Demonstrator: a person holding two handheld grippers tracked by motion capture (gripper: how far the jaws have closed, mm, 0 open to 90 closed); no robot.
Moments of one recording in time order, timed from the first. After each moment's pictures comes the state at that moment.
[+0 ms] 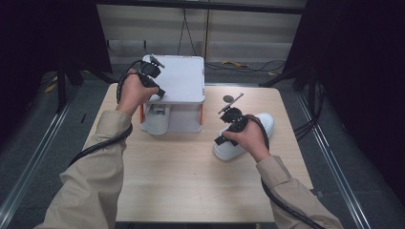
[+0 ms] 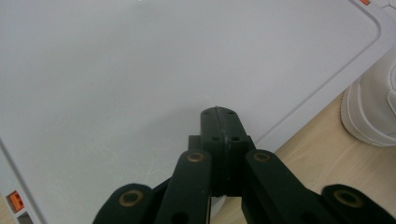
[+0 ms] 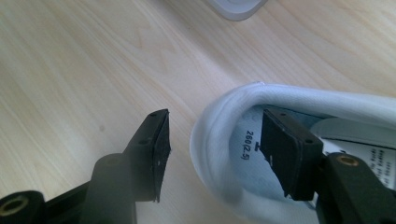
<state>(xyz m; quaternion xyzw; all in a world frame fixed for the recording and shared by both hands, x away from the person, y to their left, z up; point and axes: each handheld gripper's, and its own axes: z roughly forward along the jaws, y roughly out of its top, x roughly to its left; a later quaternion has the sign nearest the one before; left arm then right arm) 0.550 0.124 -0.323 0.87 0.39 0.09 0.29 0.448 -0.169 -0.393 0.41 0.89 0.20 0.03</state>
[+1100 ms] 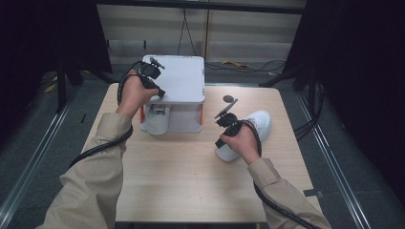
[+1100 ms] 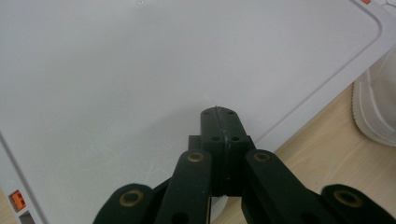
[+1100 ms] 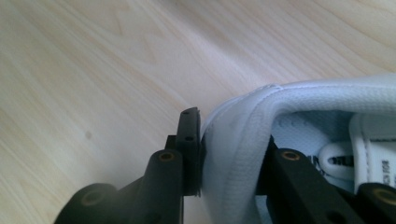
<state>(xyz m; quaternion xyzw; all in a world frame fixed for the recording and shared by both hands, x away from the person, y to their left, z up) 0.547 0.124 -0.324 0.87 0.38 0.11 0.29 0.450 -0.161 -0.416 0.46 0.88 0.16 0.01</state>
